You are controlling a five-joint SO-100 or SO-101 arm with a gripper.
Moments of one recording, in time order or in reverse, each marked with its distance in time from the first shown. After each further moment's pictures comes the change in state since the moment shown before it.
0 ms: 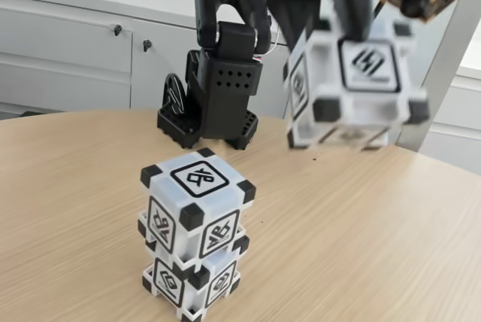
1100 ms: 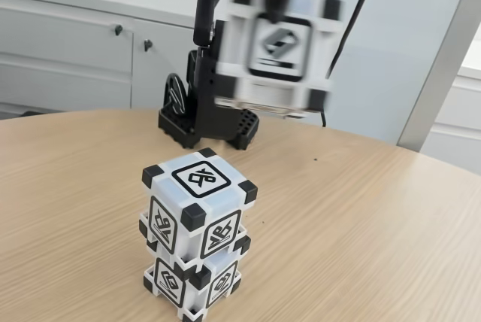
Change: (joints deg) arm 9.9 -23.6 -30.7 24.7 -2.1
